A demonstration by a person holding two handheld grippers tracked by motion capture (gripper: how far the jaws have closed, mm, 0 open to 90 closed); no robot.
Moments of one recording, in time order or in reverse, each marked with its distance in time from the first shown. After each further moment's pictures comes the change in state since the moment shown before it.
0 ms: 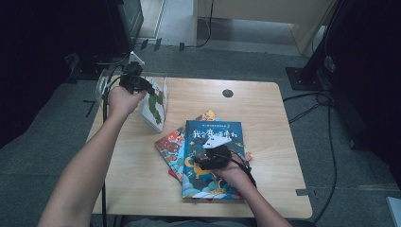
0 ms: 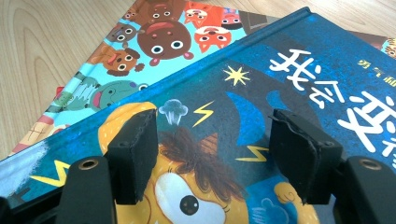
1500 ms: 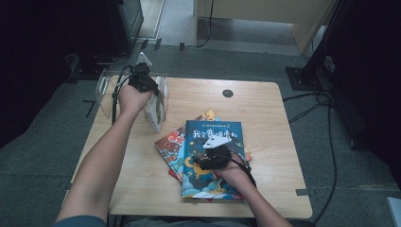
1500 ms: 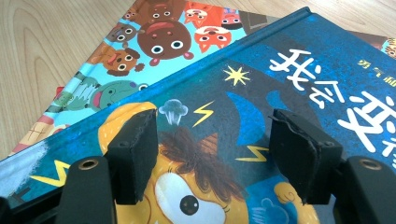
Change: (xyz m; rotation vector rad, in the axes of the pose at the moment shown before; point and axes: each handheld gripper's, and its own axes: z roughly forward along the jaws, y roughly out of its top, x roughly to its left) left arm -0.012 0.018 0.031 0.058 0.052 -0.062; right arm 0.000 0.000 0.000 -0.001 0.000 -0.004
